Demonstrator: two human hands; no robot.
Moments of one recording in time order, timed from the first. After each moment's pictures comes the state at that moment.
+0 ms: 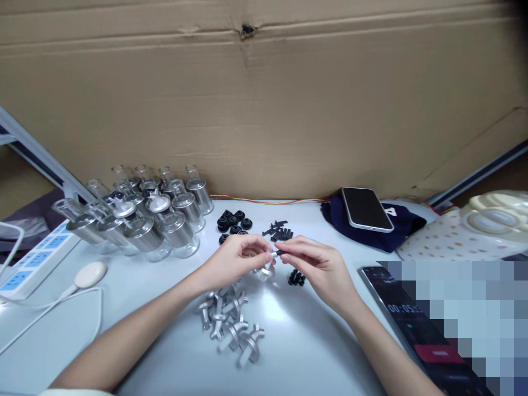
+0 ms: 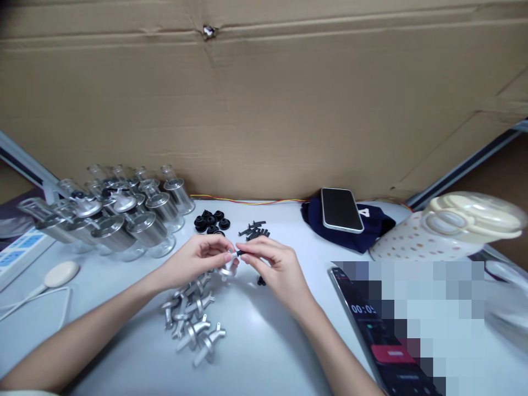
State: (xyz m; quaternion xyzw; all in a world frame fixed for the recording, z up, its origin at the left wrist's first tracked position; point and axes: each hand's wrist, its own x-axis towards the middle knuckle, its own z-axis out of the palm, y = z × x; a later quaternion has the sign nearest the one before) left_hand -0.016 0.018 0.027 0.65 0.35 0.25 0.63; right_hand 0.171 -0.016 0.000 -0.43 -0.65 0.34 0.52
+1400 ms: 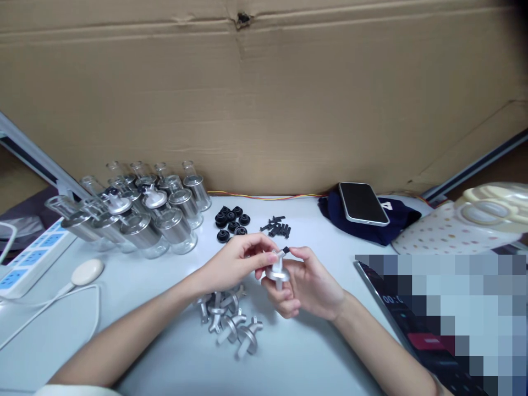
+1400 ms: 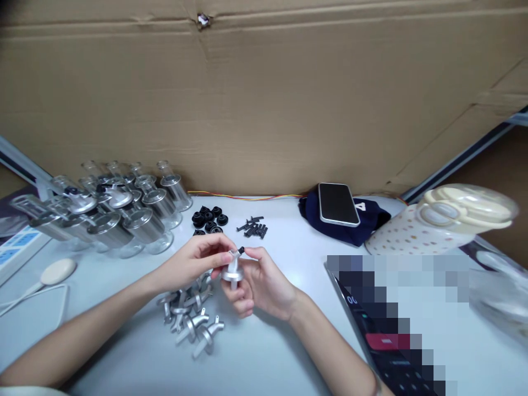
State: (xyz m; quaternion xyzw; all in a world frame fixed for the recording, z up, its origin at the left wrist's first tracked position) left_hand -0.011 0.010 0.029 0.65 0.30 0.26 0.65; right_hand 0.159 -0.025 -0.007 -0.17 -0.33 0.89 0.26
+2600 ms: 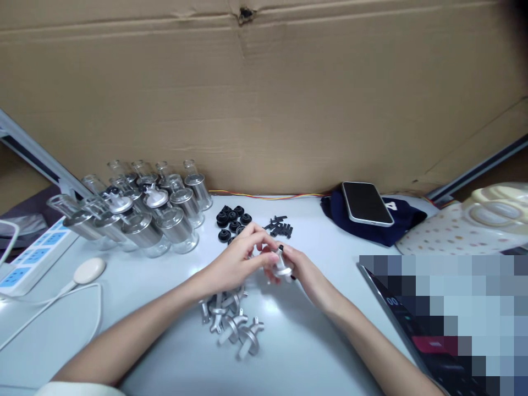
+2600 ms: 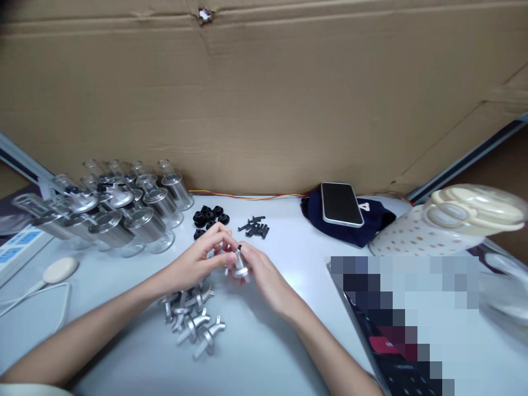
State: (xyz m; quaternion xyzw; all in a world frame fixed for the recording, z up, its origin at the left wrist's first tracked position) left_hand -0.014 0.017 0.017 0.76 0.34 0.27 0.48; right_hand 0.152 -0.024 -0.009 -0.41 -0.56 0.58 0.42
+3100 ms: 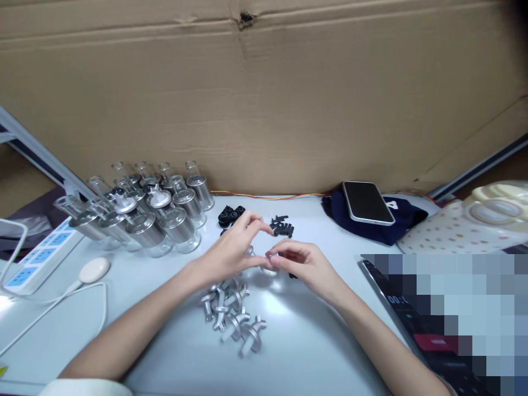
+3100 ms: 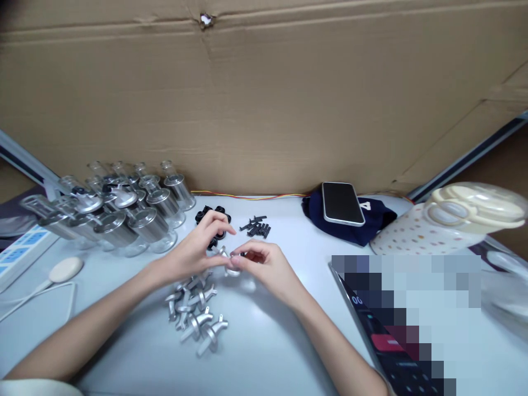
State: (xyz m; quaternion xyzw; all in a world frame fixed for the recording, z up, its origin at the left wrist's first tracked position) left_hand -0.030 0.030 0.020 0.88 0.29 0.25 0.27; right_hand 0.158 -0.017 -0.008 -0.47 -0.57 0.53 0.42
